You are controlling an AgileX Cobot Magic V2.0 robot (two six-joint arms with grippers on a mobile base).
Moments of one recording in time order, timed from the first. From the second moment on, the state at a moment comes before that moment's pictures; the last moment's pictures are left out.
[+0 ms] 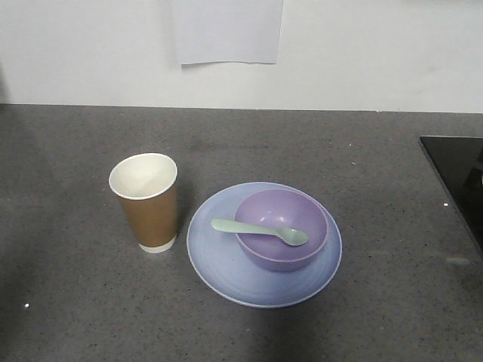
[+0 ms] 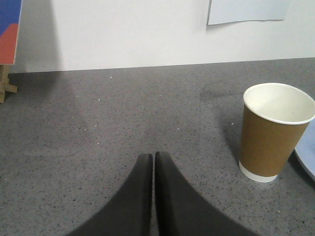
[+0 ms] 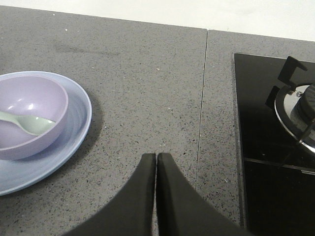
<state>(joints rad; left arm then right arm) -0.22 0.39 -0.62 0.32 0.66 -0.35 0.07 0.51 -0.59 0.06 0.64 -0.08</state>
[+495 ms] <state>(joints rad) -0.13 0.25 -0.32 0.33 0.28 -0.35 0.07 0.51 -0.59 0.06 0.64 -0.08</state>
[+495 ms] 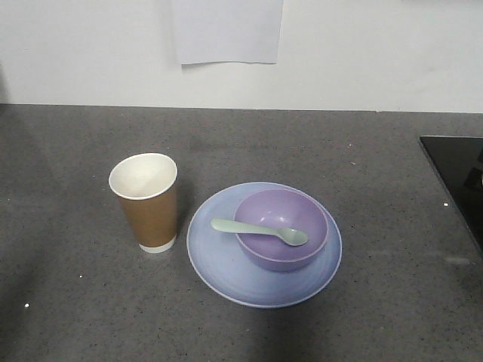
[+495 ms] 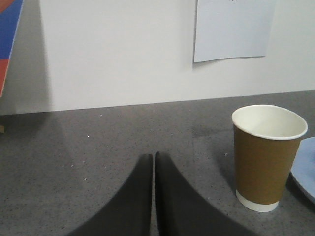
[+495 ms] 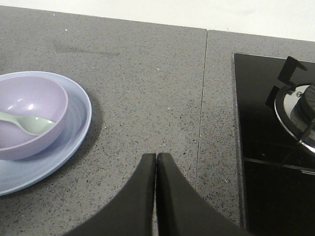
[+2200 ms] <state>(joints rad) -0.02 -0.01 0.02 0.10 0.07 -0.16 0.07 0.49 -0.56 0.04 0.61 -0.08</state>
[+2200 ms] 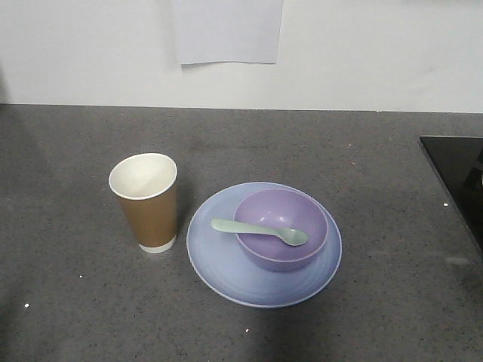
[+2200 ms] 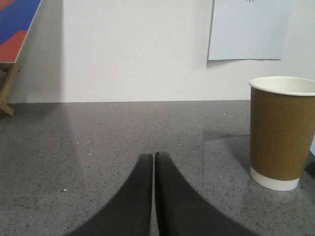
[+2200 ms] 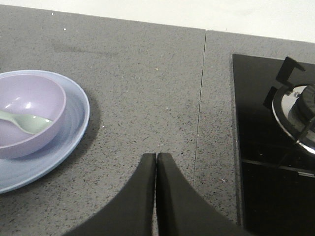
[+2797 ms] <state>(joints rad) -0.02 -0.01 0.02 0.10 0.07 -0.16 0.06 0.09 -0.09 0.04 0.10 -0.08</state>
